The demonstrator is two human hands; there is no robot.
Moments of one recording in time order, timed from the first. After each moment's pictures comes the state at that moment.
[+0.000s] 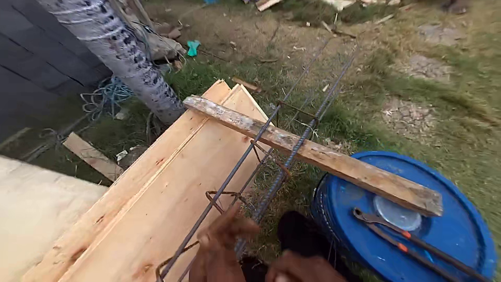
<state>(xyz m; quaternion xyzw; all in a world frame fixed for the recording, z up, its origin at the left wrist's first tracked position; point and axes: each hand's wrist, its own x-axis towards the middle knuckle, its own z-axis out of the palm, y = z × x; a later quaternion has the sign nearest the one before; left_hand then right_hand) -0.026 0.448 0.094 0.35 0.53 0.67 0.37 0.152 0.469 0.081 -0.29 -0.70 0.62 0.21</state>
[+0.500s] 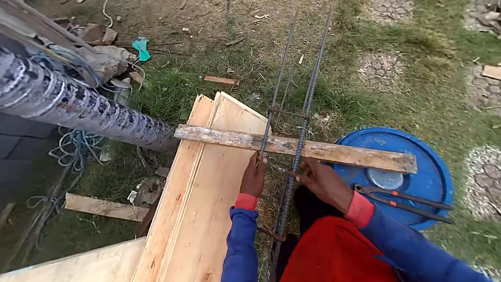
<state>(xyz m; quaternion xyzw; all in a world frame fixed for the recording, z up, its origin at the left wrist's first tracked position) -0.109 0.655 0.011 0.56 0.64 0.20 0.49 0.141 0.621 0.073 -0.66 -0.58 0.47 0.05</state>
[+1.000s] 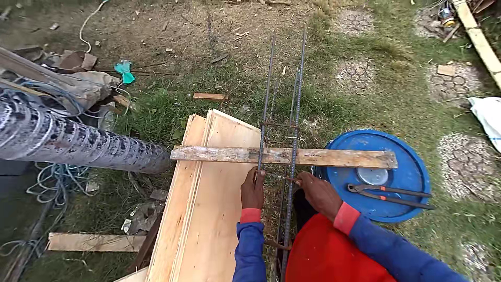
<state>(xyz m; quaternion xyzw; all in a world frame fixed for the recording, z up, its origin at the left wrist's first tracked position) -0.108 0.660 0.005 0.56 0.66 0.25 0.43 0.123 0.600 0.050 -0.68 -0.67 0.28 0.04</state>
